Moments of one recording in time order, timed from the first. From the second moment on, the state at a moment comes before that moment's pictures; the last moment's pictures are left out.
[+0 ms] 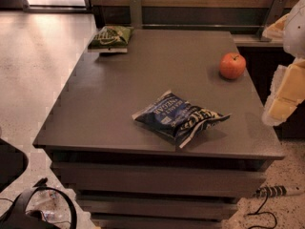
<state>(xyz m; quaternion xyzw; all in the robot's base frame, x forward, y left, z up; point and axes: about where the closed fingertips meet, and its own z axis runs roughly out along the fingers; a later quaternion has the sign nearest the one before) 0.438 -0.214 0.987 -0.60 0.78 -0.05 0.18</state>
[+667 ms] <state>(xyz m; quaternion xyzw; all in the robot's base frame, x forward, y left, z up) 0.445 -0.210 0.981 -0.59 0.79 -0.04 0.18</state>
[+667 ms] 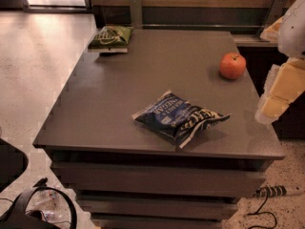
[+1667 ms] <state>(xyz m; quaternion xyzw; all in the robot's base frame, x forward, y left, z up) 0.465 -0.147 0.913 -0.52 0.82 0.09 0.21</state>
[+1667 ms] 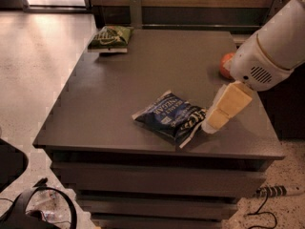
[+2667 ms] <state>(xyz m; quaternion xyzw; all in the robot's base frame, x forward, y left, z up) 0.490 -0.076 0.822 -0.51 0.82 0.16 0.19</state>
